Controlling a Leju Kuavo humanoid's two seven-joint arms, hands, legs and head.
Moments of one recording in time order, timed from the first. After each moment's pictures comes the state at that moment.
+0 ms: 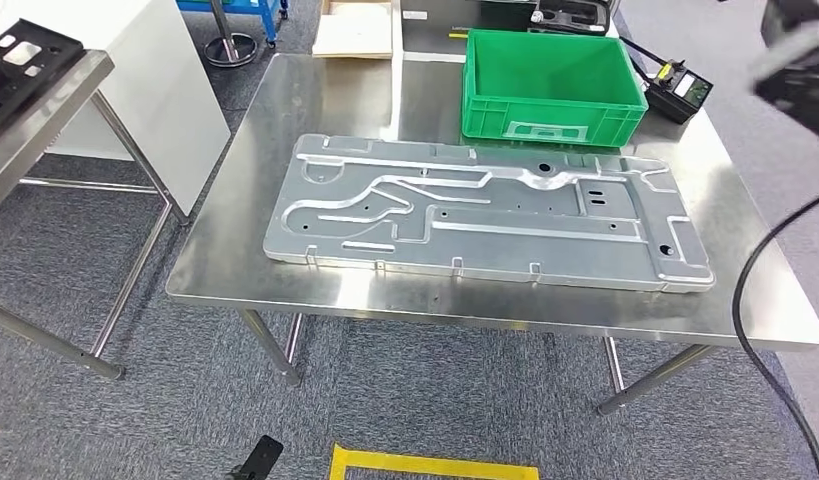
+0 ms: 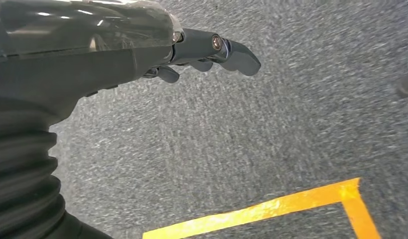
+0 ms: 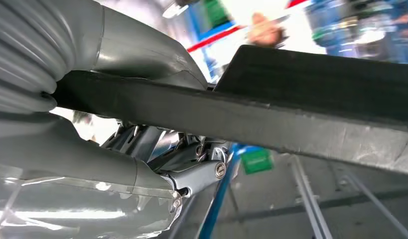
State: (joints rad) left arm -0.10 -0.22 0.91 -0.18 -1.38 0.26 -0.16; right arm -1.07 -0.45 0.35 -1.23 0.56 0.04 -0.32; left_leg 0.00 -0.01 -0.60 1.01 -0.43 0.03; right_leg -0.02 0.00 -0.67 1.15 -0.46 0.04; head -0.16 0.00
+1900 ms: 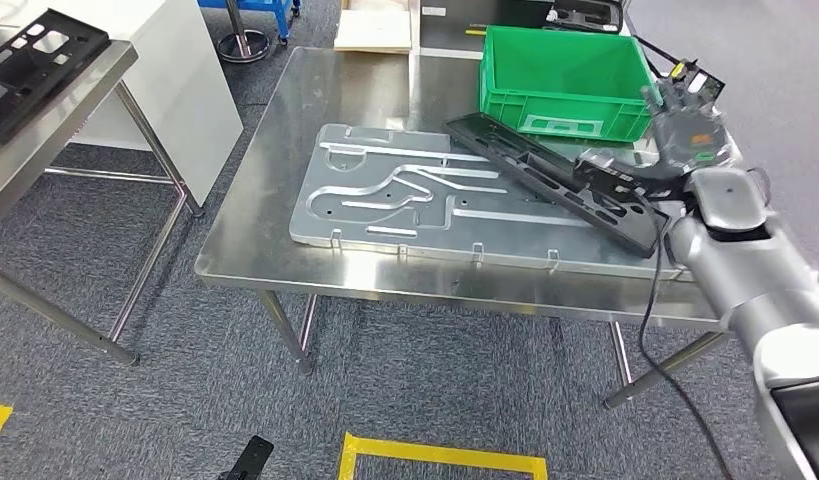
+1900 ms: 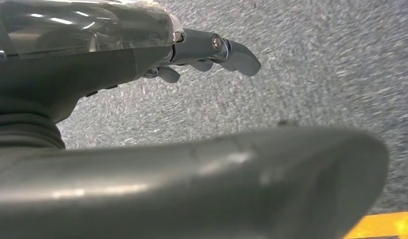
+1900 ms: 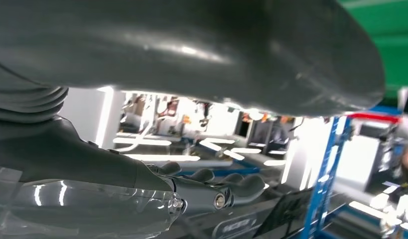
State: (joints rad) left arm -0.09 -0.20 0.90 -0.18 -1.35 0.29 -0.08; right arm -1.19 -0.23 0.70 -0.33 1.03 -0.29 -0.11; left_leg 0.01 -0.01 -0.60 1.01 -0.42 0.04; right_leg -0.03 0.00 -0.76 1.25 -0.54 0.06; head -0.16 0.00
